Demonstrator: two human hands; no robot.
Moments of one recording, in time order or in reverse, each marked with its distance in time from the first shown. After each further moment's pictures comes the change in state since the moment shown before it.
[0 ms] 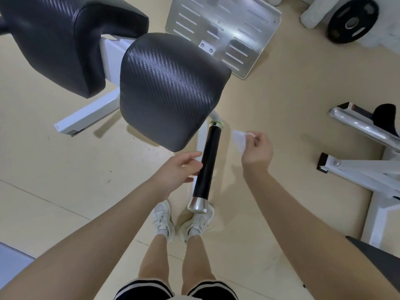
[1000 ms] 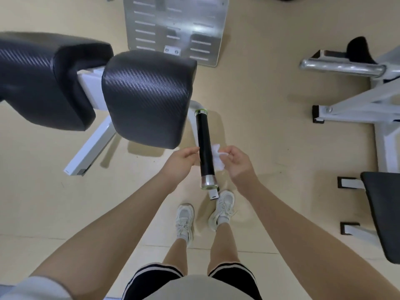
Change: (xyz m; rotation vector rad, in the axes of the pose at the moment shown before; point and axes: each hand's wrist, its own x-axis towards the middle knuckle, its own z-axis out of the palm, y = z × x) left_hand -0.020 0.012 0.000 0.305 -0.042 0.079; right_hand -0.103 0.028 -0.023 0.271 -0.365 0.160
